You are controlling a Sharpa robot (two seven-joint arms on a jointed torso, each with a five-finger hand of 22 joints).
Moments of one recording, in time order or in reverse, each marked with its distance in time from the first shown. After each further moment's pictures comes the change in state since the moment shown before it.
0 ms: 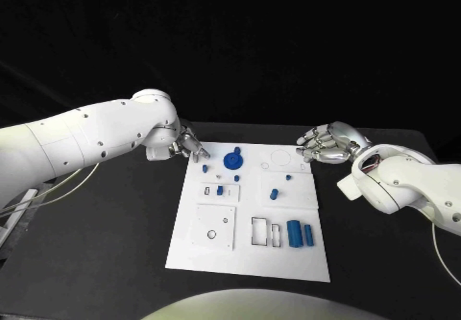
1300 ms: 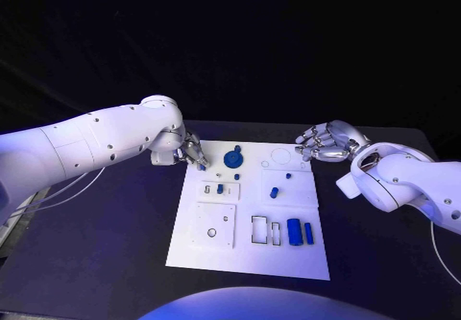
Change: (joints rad) left arm -0.027 0.035 -0.010 -0.030 0.030 0.041 0.001; left_hand 0.156 0.092 0.006 -0.014 -0.030 0.007 0.000 -0.010 -0.011 -0.011 -0.004 0.000 -0.006 0.000 0.000 0.000 0.000 0.000 0.000 0.000 -0.012 0.000; right arm 0.000 0.004 0.000 -0.001 0.013 0.008 0.002; right_hand 0.000 0.000 0.000 0.000 0.000 0.000 0.000 0.000 -0.001 -0.004 0.004 0.000 -0.003 -0.001 0.001 -0.005 -0.001 0.000 0.000 0.000 -0.004 -0.005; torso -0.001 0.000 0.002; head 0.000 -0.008
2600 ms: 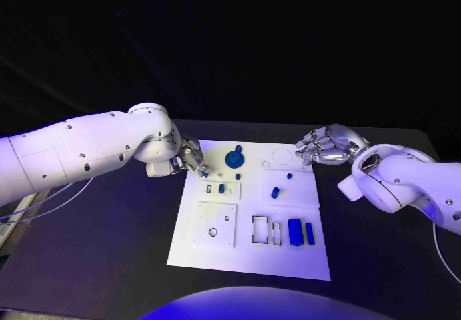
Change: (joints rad) left arm -0.011 -0.138 0.004 0.217 0.090 -0.098 0.006; left_hand 0.028 -0.029 0.273 0.000 -0.196 0.012 -0.024 0.206 0.024 0.045 -0.030 0.047 0.044 0.000 -0.014 0.000 0.000 0.000 0.000 -0.007 0.000 0.000; right arm -0.002 0.000 -0.002 -0.006 0.000 0.048 -0.021; right_hand -0.005 0.005 -0.003 0.003 0.000 -0.004 -0.004 0.008 -0.004 0.000 0.000 0.000 -0.006 -0.006 0.006 -0.006 -0.002 0.000 -0.009 0.009 -0.012 -0.012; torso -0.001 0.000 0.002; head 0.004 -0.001
